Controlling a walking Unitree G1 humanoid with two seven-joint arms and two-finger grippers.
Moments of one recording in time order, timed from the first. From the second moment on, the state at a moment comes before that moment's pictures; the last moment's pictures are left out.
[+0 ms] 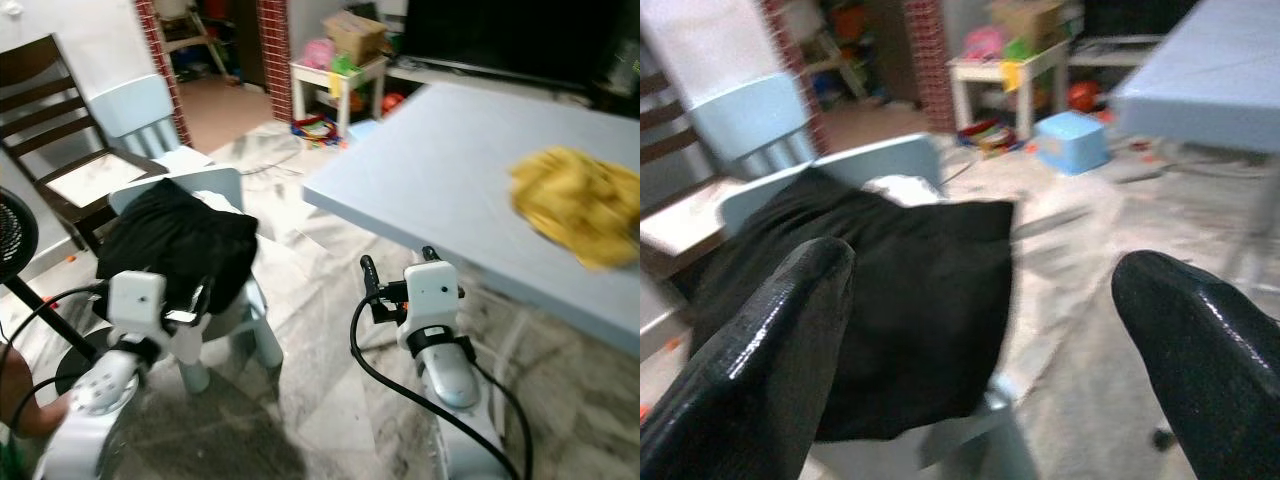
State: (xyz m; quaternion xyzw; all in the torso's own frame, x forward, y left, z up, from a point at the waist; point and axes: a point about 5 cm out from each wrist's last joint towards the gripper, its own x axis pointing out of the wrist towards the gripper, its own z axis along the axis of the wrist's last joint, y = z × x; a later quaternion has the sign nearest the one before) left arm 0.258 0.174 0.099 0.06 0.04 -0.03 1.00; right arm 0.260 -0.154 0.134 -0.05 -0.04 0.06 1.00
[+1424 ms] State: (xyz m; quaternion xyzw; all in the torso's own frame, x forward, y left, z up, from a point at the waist) left arm 0.253 0.181 0.095 0.09 0.02 -0.03 1.00; right arm 0.248 -0.182 0.117 -0.13 -0.03 0.00 0.99
